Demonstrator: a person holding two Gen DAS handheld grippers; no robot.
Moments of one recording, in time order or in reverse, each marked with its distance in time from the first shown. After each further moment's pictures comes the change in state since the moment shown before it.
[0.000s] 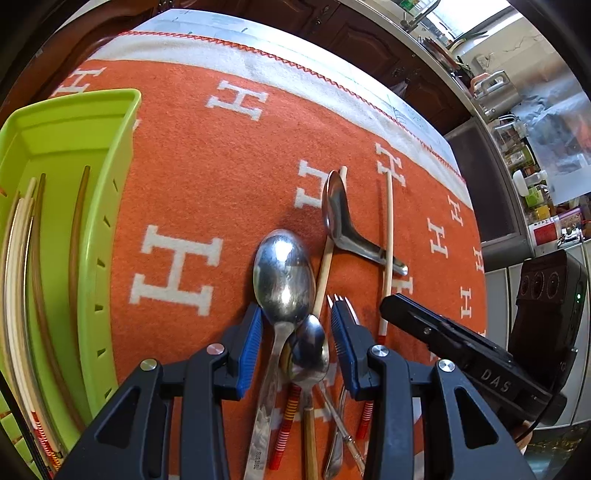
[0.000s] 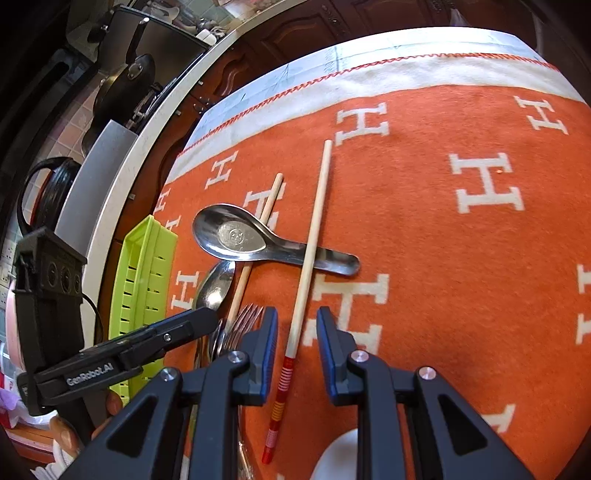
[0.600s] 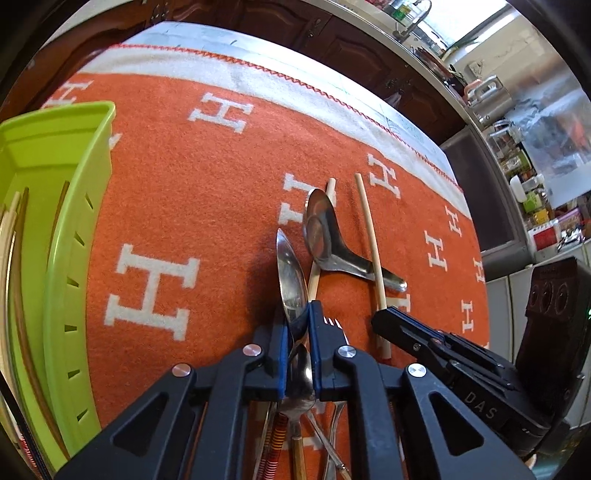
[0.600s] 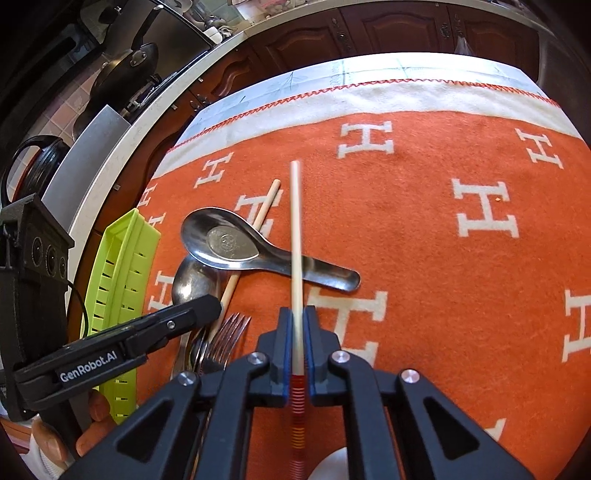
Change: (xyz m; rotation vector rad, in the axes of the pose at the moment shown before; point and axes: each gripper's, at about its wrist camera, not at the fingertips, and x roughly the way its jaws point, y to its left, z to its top) left arm 0.014 -0.017 0.003 0.029 -0.071 0.008; right arm 0.002 0.008 -0.001 -0.051 -0.031 -0.097
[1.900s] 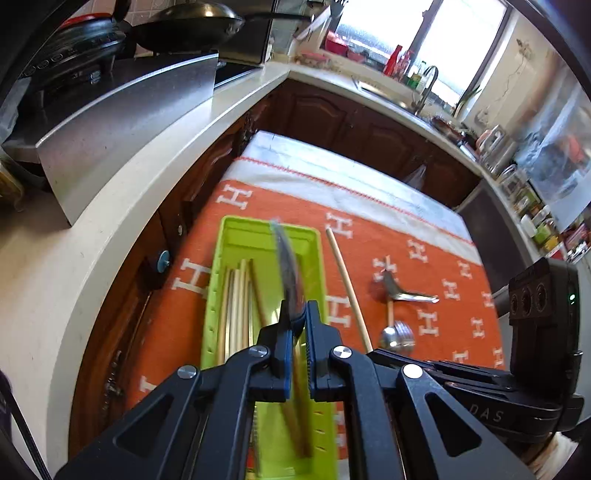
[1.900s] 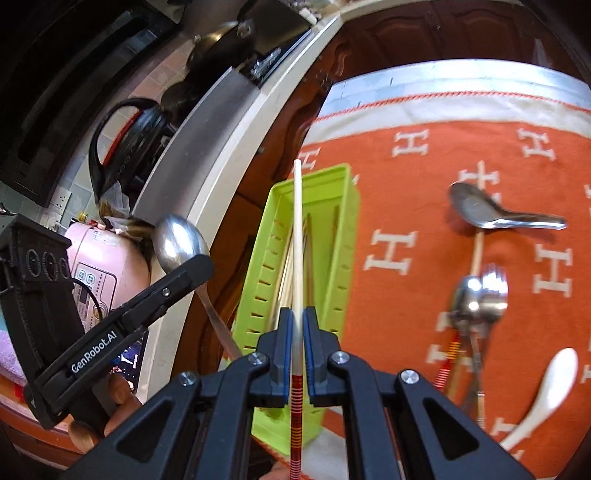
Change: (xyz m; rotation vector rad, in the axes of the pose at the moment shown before) left arm -0.207 0.089 -0.023 0.023 -0.270 0.170; right arm -0.017 0.168 -0.027 -0.060 0.096 0.288
